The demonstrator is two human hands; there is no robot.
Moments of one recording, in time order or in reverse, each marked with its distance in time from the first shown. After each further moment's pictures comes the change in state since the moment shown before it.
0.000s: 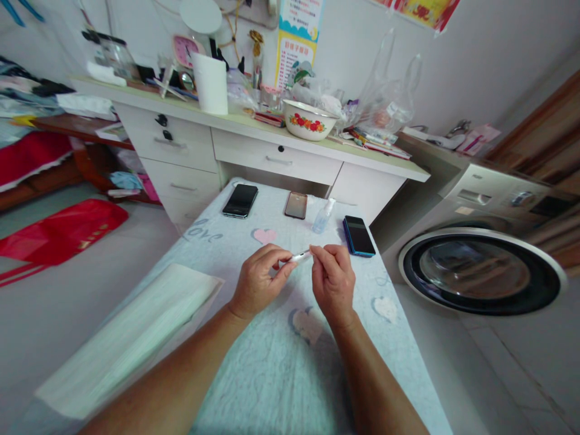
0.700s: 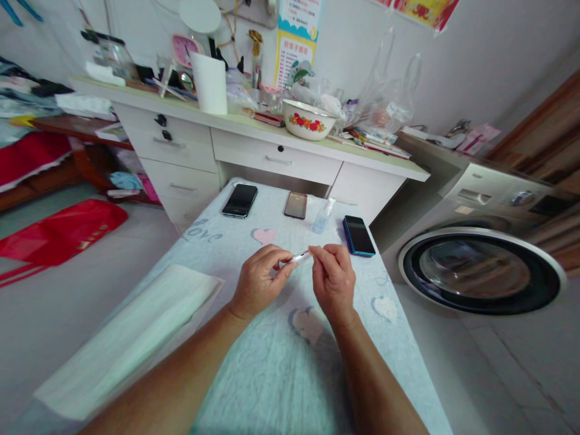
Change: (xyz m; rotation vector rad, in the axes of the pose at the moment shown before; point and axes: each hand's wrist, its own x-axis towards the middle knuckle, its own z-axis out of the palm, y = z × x) left_hand 0.000 0.002 0.000 0.006 -0.004 0.014; right_hand 0.001 0.001 0.000 0.004 -0.010 0.009
